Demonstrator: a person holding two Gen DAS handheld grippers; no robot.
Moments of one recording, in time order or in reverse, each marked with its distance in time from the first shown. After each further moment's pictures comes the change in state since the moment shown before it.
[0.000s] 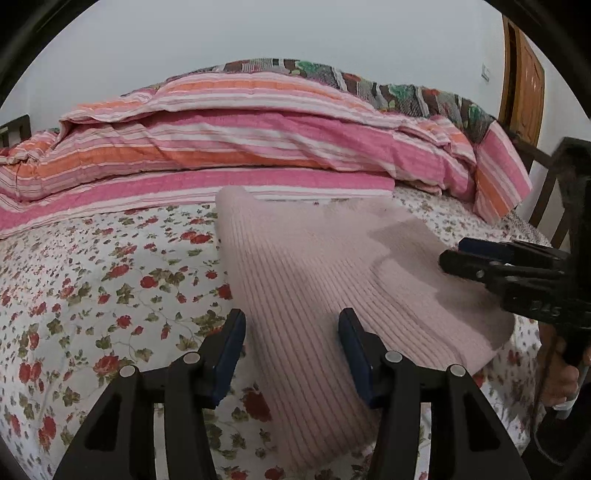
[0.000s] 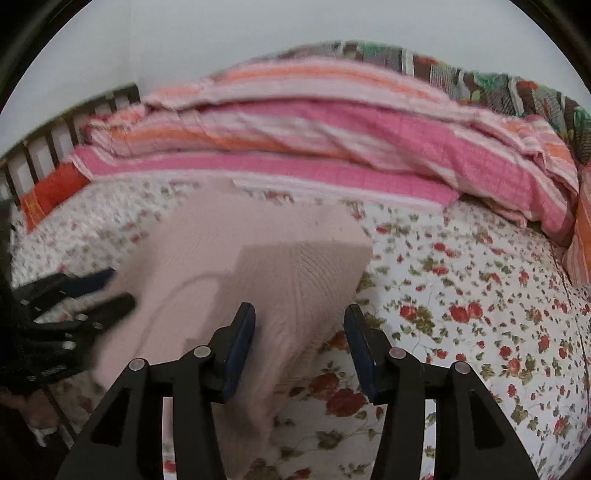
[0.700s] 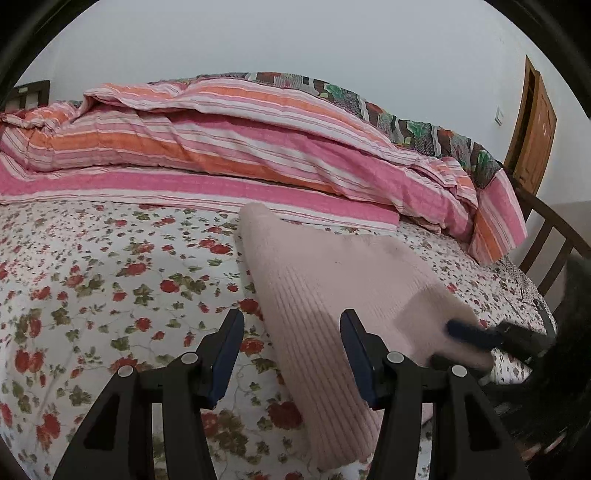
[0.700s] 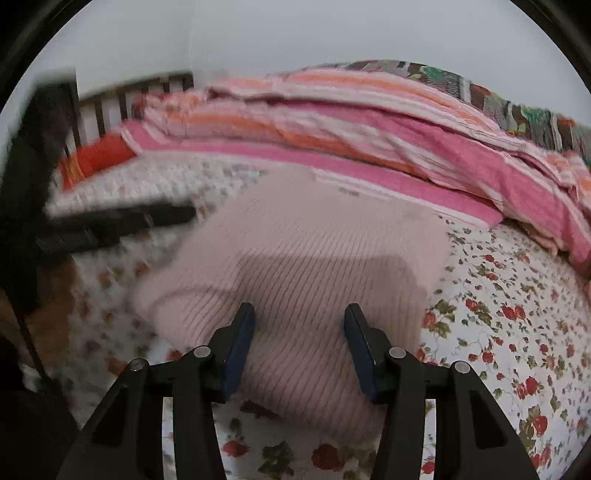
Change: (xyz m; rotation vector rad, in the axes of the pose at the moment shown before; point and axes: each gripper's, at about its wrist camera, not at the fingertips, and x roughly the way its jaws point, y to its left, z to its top) left arm -0.005 0.033 0.010 -0.138 -0.045 -0.051; right arm -0.010 0.042 -0.025 -0.099 -0.038 0.114
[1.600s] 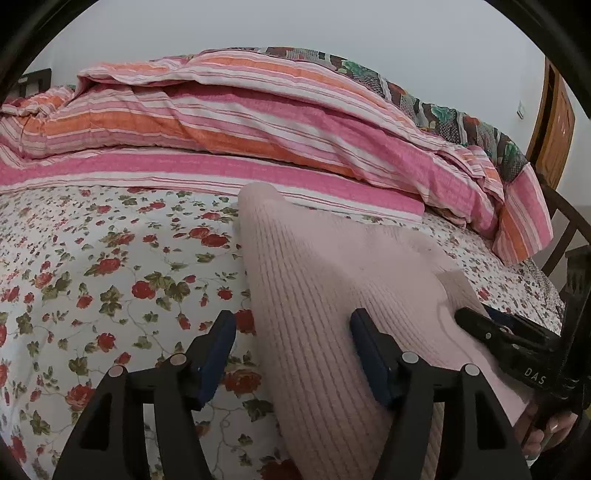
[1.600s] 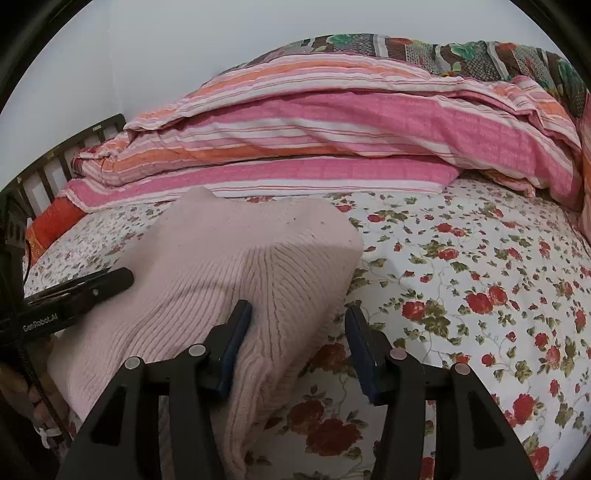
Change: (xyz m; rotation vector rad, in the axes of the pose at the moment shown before) left arm 0.052 -0.004 0.004 -0.022 0.044 0.058; right arm 0.050 -0.080 0.000 0.216 0.027 -0.096
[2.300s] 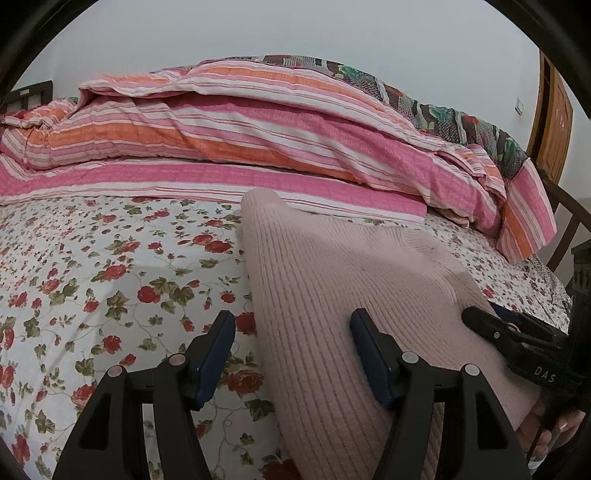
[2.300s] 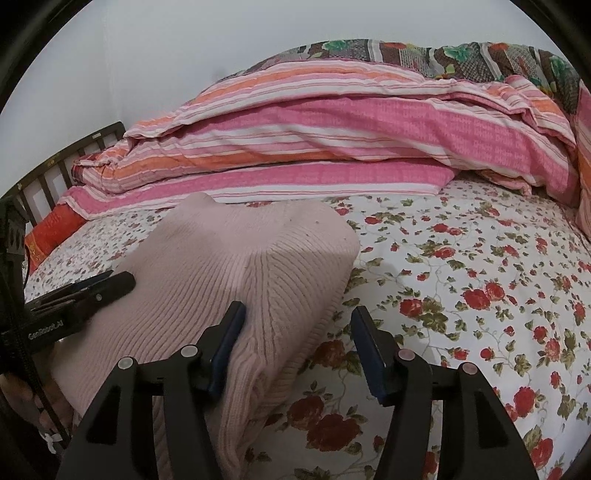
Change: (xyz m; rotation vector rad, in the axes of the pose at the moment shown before) left arm -0.005 -0.005 -0.002 0.022 -0.031 0.025; right arm -0.007 0.000 -0.004 0.021 -0.030 0.005
